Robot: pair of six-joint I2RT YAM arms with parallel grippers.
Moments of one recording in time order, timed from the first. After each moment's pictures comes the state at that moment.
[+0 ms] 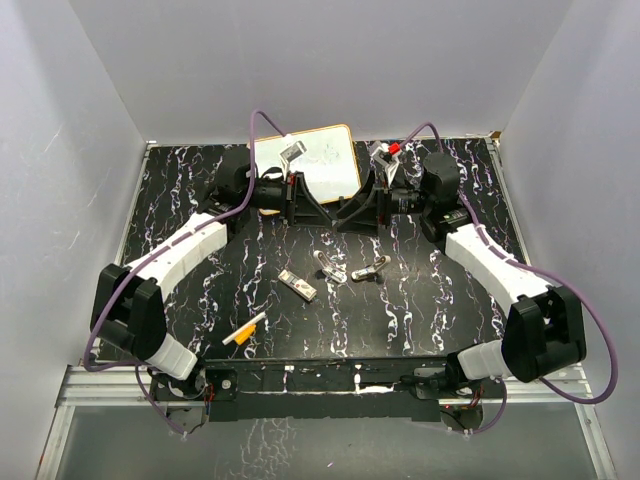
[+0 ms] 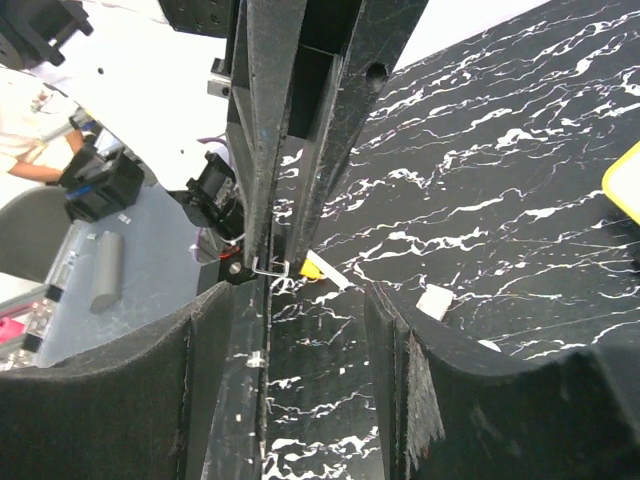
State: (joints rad) left arm -0.46 1.53 1.18 0.20 1.24 -0.57; right arm 0.32 1.37 1.02 0.30 -1.23 0.39
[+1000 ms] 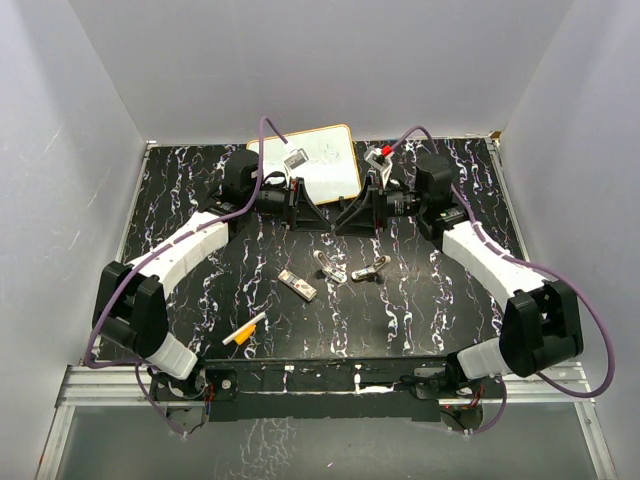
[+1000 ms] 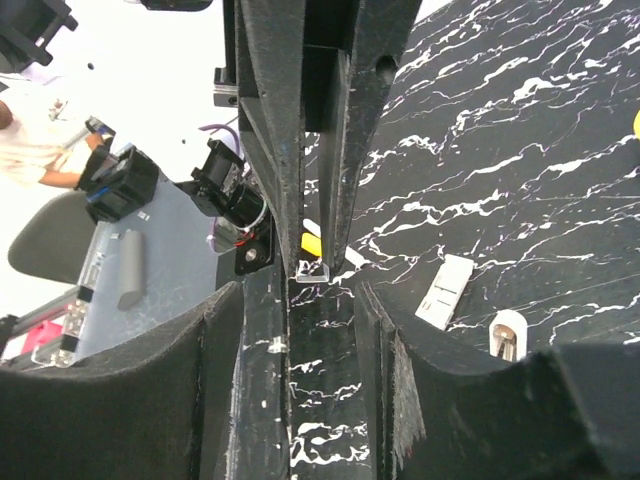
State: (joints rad) left arm -0.46 1.55 1.17 0.07 1.17 -0.43; right arm 0.33 1.39 1.04 0.15 -1.22 0.33
